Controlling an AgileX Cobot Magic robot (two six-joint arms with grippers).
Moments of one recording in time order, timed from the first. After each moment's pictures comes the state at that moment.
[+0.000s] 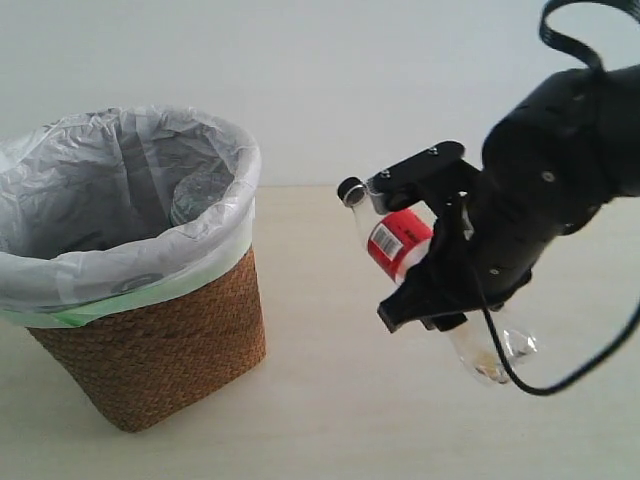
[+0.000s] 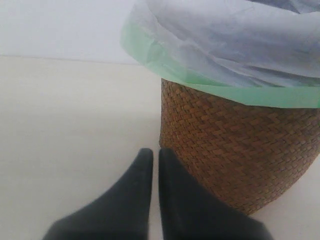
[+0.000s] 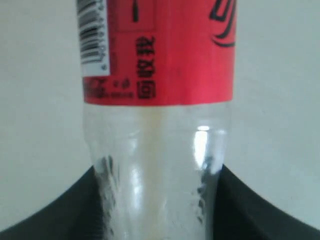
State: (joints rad) left arm -0.02 0.00 0.00 -0.13 0.31 0.05; right arm 0.62 1.60 -1.05 -0.28 0.70 0.24
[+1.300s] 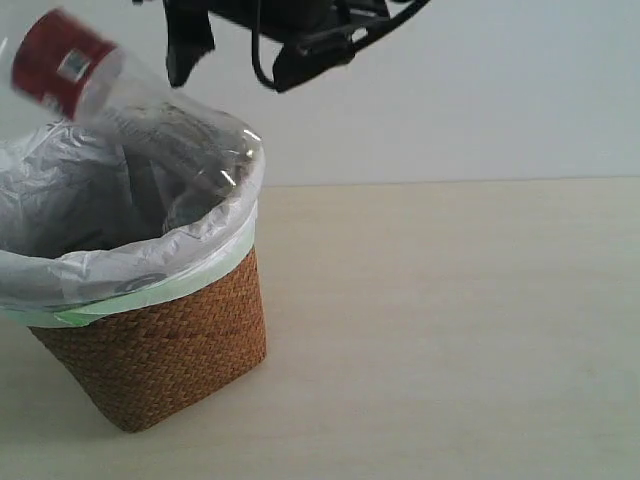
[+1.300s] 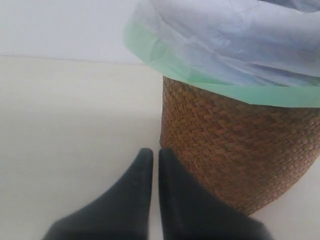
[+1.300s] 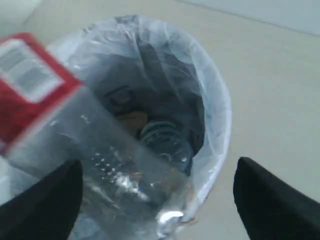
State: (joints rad) left arm -0.02 0.00 0.00 -0.13 0.31 0.05; right arm 0.75 1.80 -1.96 0.12 1.03 0.24
